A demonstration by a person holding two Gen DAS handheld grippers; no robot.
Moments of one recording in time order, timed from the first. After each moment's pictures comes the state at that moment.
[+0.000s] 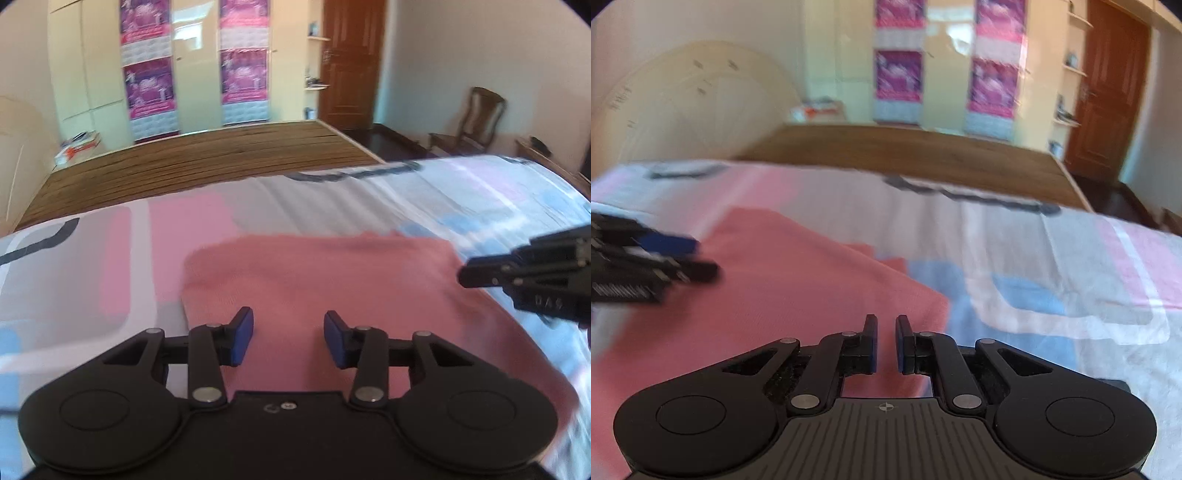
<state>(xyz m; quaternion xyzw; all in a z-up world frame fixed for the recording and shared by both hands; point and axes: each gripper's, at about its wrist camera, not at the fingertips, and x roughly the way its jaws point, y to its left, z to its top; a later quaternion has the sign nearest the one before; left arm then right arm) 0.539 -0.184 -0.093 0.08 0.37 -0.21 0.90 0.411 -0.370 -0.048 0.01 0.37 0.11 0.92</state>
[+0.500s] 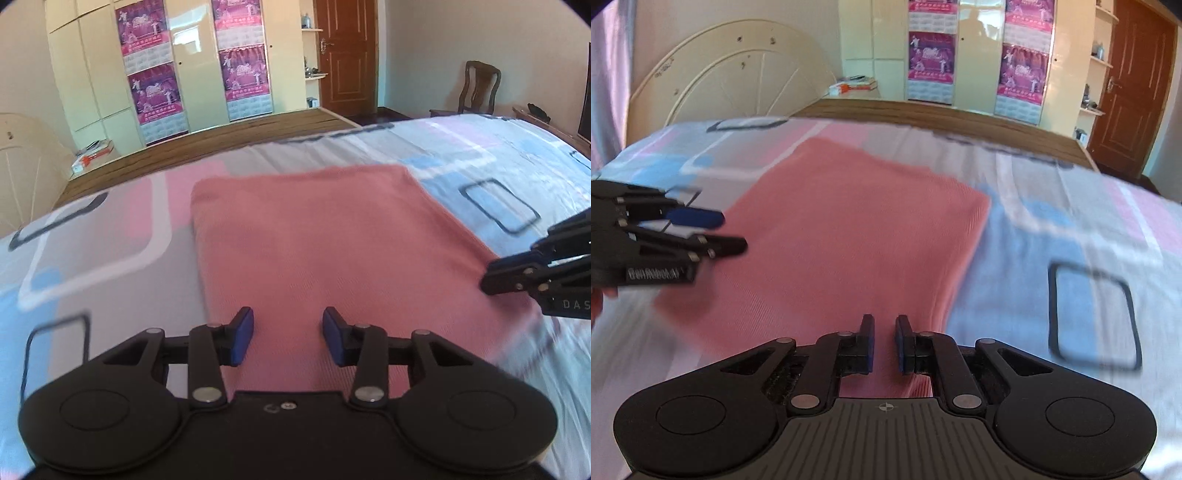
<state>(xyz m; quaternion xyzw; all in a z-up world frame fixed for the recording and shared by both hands) 0.426 -0.176 -0.096 0.13 0.37 -0.18 0.90 0.300 -0.357 -0.061 -0.01 0.41 0.14 0.90</state>
